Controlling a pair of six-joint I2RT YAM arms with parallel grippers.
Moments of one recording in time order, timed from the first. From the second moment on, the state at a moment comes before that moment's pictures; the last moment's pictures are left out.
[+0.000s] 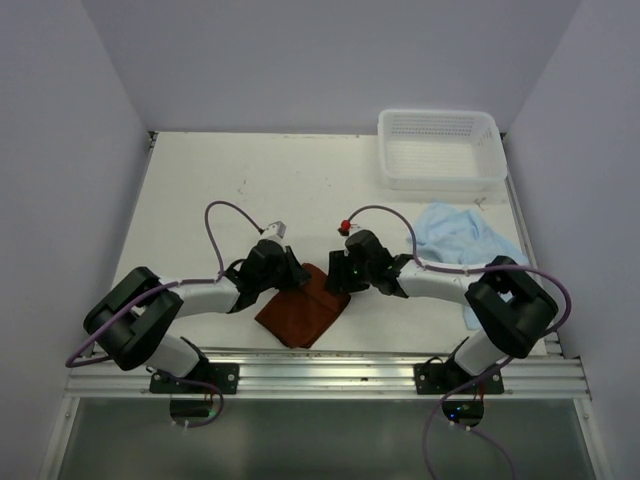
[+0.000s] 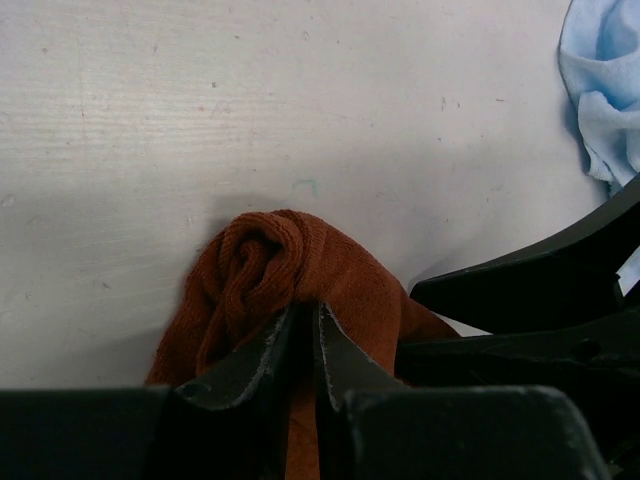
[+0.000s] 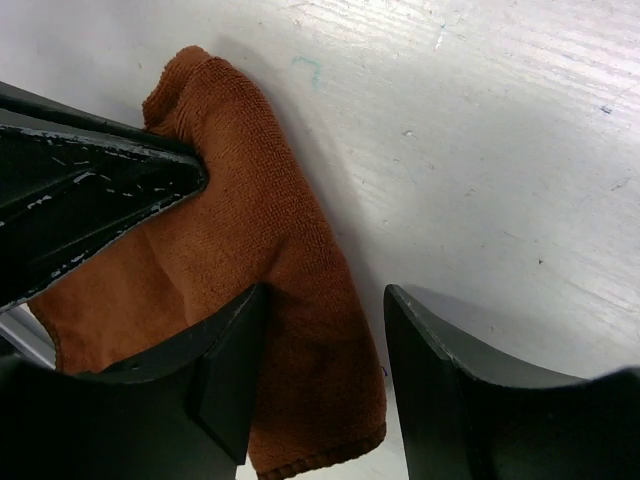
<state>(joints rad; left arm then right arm) -0.68 1.47 0.48 0.33 0.01 -0.86 0.79 1.56 0.74 -0.03 -0.07 0.61</state>
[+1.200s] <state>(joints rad) -0.65 1.45 0.77 0.08 -0.11 -0.73 0.85 1.44 0.62 0.06 0.12 0.51</state>
